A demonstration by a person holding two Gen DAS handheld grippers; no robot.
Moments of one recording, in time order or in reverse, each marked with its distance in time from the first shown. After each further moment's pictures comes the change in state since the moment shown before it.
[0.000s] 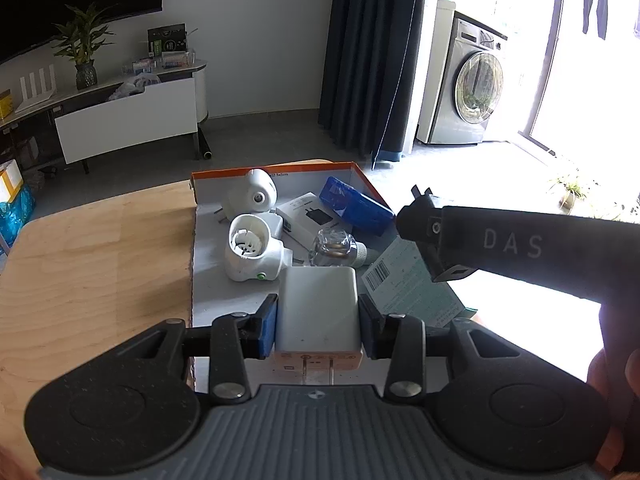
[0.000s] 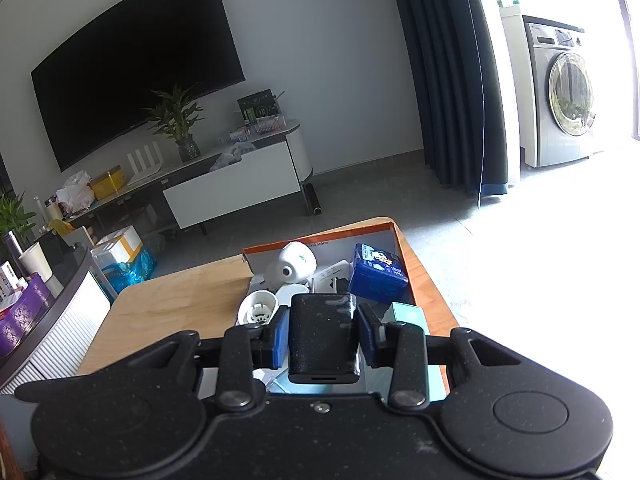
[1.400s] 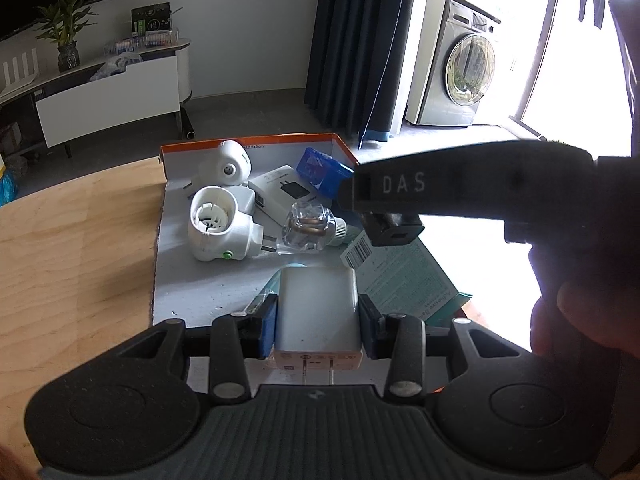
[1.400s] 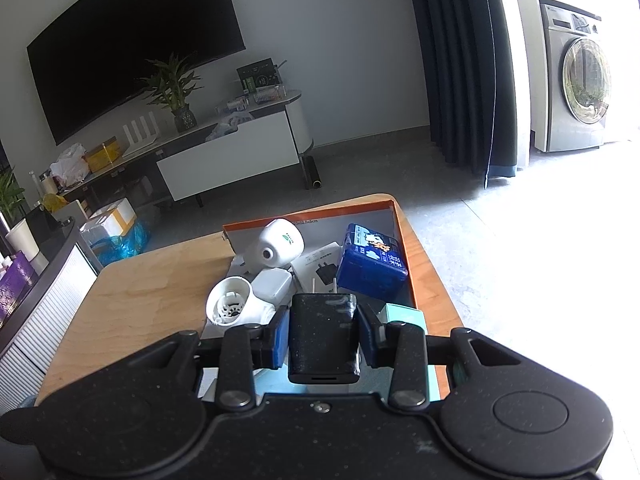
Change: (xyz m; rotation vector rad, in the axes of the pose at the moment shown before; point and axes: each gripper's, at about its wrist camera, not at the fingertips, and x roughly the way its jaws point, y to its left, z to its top) left arm 0.027 -0.014 -0.006 -0.004 0.057 -0.037; right arm 0.053 -0.008 0.008 -0.032 0.092 0.011
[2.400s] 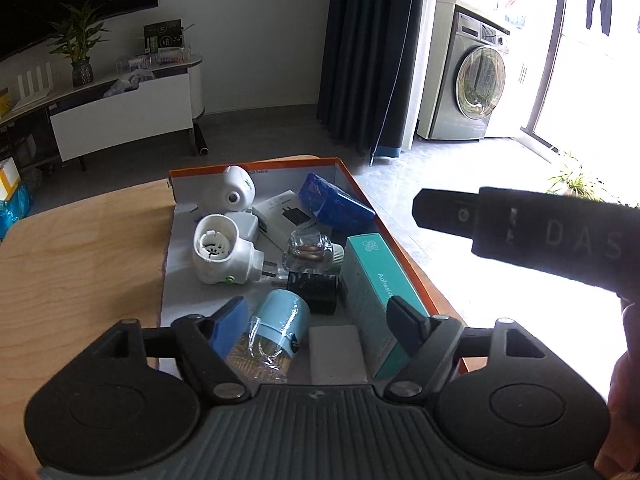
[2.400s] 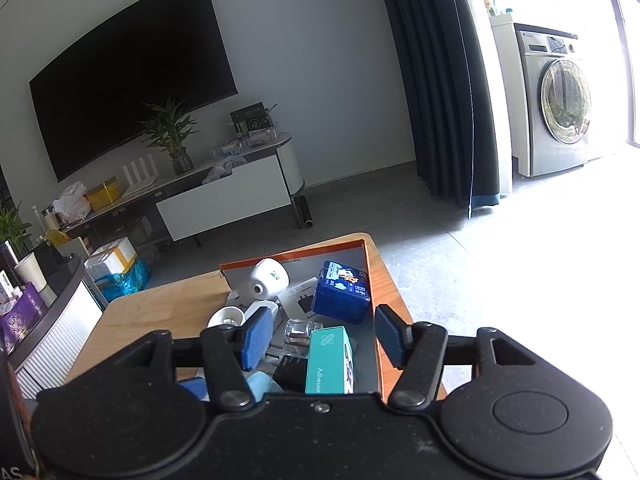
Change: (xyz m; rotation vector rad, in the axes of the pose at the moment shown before) left arm -0.020 -0.017 0.011 -0.007 -0.051 0.066; right arm -0.063 -0.023 -0.003 0.032 -0.123 -0.015
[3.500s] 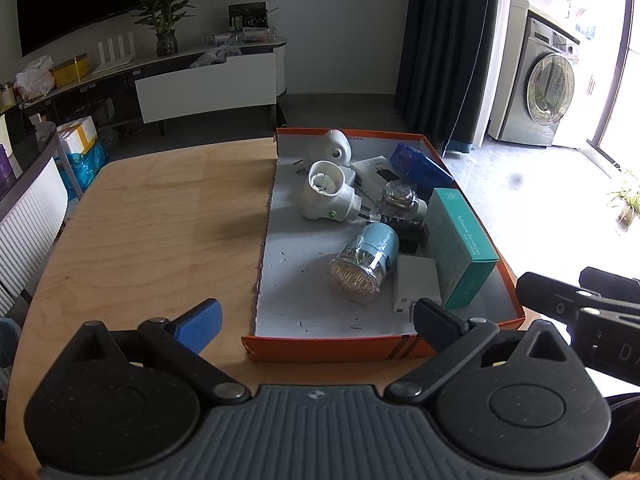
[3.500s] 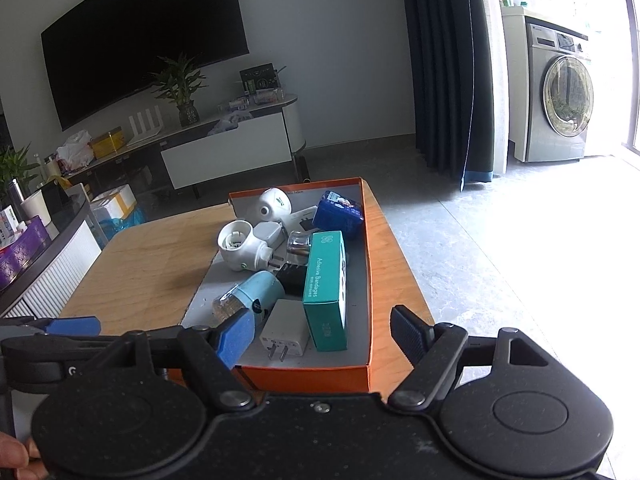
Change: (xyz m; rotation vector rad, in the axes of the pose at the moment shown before) left arm -0.045 0.027 -0.042 -0.115 0.044 0.196; right arm -0.047 0.011 -0.053 -0.086 0.104 -0.027
